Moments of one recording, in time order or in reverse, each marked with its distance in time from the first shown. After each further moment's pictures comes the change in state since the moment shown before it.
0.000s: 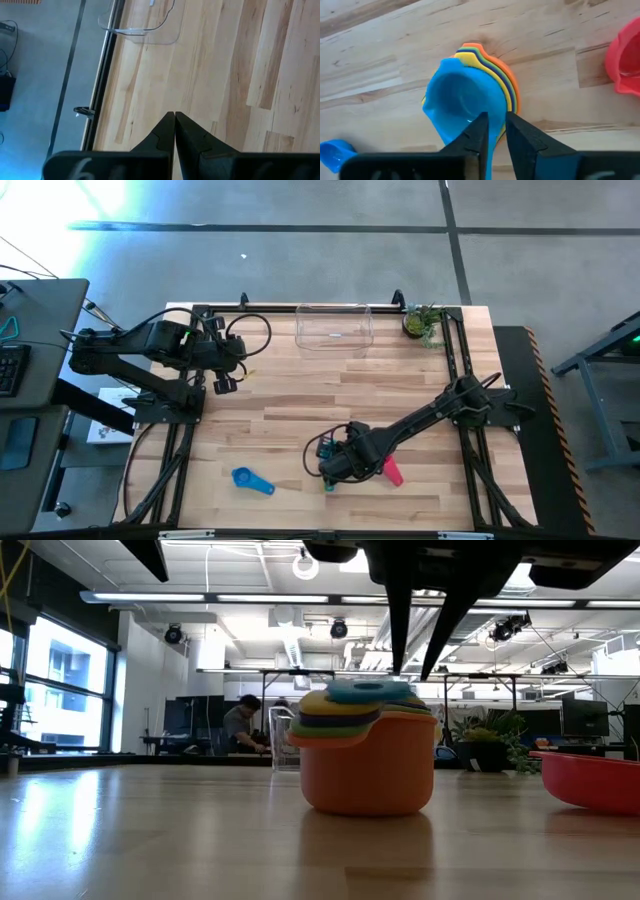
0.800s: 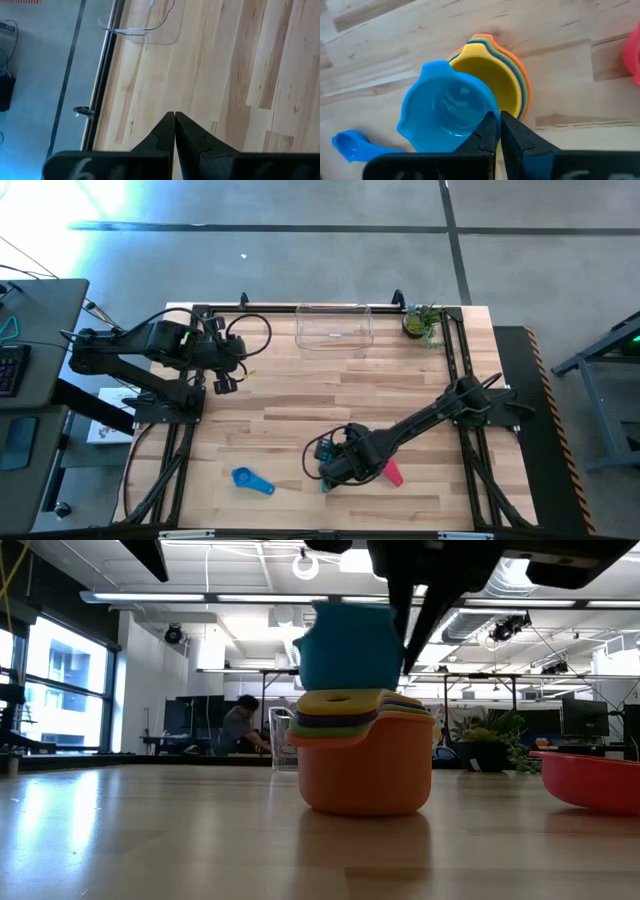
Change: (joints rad) left arm 0.000 0.000 0.000 -0.001 0.000 0.000; right arm 0.012 -0.001 0.000 0.038 0.024 0.003
